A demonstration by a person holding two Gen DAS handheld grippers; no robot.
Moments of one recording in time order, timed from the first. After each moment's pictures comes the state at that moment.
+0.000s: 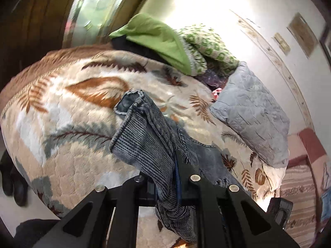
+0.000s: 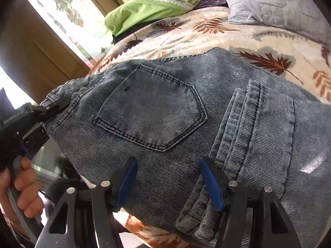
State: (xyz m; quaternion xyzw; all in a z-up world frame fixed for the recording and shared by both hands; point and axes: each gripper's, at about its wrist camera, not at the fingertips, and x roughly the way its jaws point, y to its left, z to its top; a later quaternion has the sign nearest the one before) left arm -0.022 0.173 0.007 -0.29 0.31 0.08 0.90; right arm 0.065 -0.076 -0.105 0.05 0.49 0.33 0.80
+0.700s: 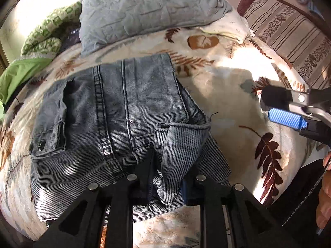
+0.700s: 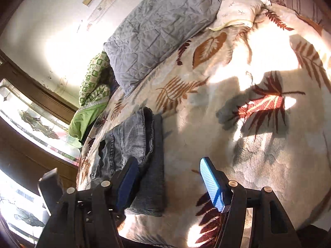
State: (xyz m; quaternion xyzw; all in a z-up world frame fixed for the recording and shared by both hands) left arm 0.013 -0.152 -0.070 0.10 0.44 -0.13 0.88; right arm 0.019 -0.377 -0.086 0.31 0.40 0.15 0.85
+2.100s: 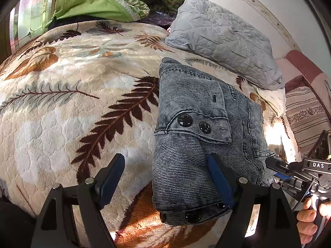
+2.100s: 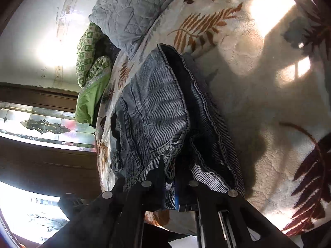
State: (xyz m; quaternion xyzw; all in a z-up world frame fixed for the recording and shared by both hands) left arm 0.001 0.036 -0.080 -0.18 0.42 -0.03 0.89; right arm 0.058 -0.275 -0.105 0.37 0.50 0.19 0.76
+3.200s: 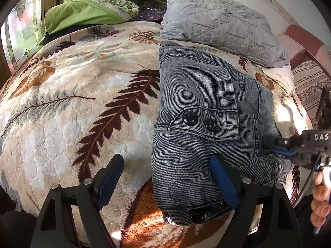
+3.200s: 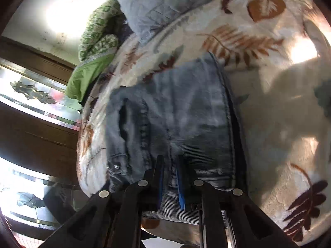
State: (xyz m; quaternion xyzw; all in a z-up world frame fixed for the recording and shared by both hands) left arm 0.003 0.013 -0.086 -0.09 0.44 -0.01 0.89; right arm 0.076 -0.250 -0.104 0.26 0.54 0.19 0.78
